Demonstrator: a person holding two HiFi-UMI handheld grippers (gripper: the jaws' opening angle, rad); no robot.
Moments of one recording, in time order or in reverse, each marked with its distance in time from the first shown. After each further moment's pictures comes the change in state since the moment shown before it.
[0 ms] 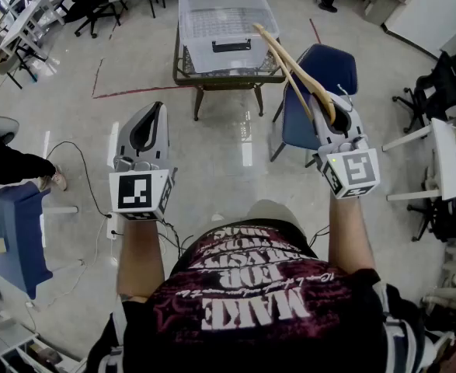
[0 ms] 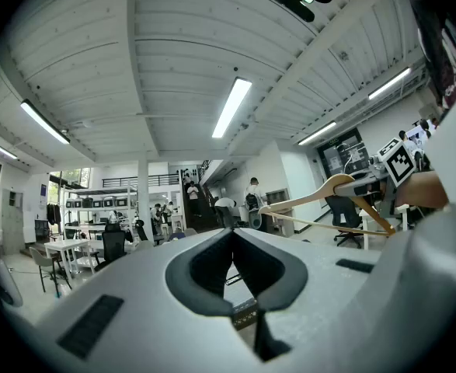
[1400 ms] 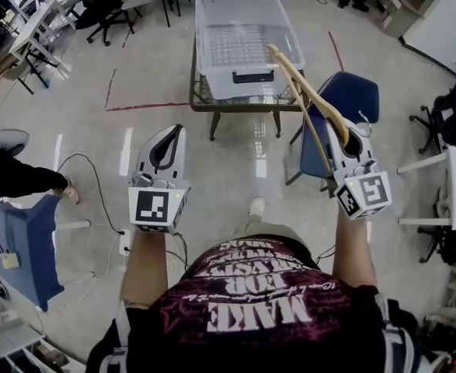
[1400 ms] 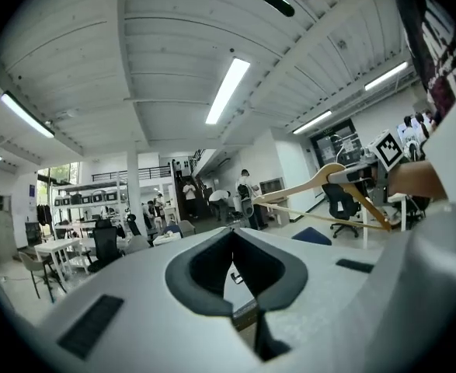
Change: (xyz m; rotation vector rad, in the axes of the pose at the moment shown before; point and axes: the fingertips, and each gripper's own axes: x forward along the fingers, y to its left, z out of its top) left arm 0.103 0.054 -0.041 0.027 0.070 -0.060; right arm 0.111 -0.035 -0.028 0.183 -0.018 0.042
